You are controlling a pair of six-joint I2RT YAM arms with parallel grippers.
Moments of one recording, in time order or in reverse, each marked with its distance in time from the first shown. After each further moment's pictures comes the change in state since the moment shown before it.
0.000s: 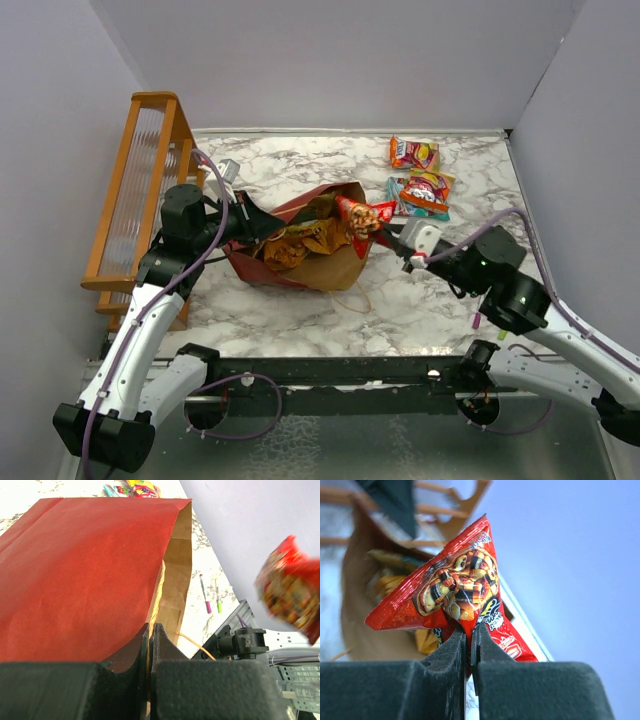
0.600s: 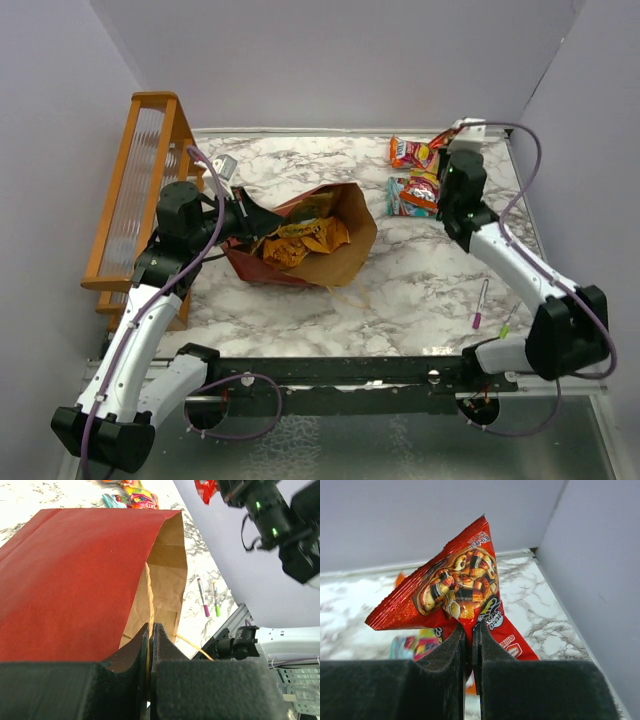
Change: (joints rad) left arm 0.000 -0.004 0.042 -0.022 -0.009 0.000; right arm -0.505 0.472 0.006 0.448 0.736 0.464
